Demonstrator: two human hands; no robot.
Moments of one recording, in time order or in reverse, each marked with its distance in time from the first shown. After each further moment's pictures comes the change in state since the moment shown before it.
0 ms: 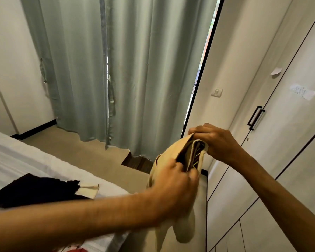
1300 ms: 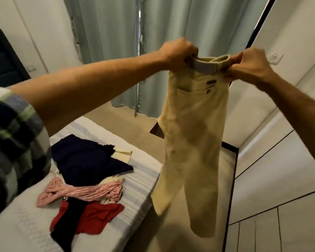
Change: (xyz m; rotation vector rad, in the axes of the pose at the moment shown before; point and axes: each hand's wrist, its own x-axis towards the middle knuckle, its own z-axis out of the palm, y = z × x) left_hand 0.107 -0.302 -0.083 0.074 0.082 -0.238; right_hand 0.190 0.025 0.038 0.542 -0.079 0.761
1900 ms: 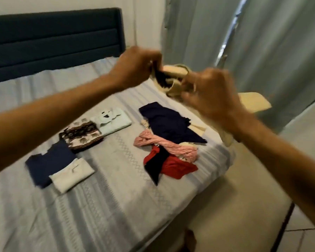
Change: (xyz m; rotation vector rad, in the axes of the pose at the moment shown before) left_hand -0.617 -0.172 -0.087 -0.044 0.302 -0.280; right_hand -0.318 -0.383 0.320 -0.311 0.148 -0.888
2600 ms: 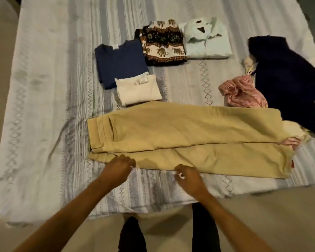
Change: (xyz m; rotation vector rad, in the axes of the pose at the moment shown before) left_hand -0.719 -0.002 0.234 -0.089 -0.724 -1.004; right_hand -0.364 -0.321 0.408 0.814 -1.340 0.388
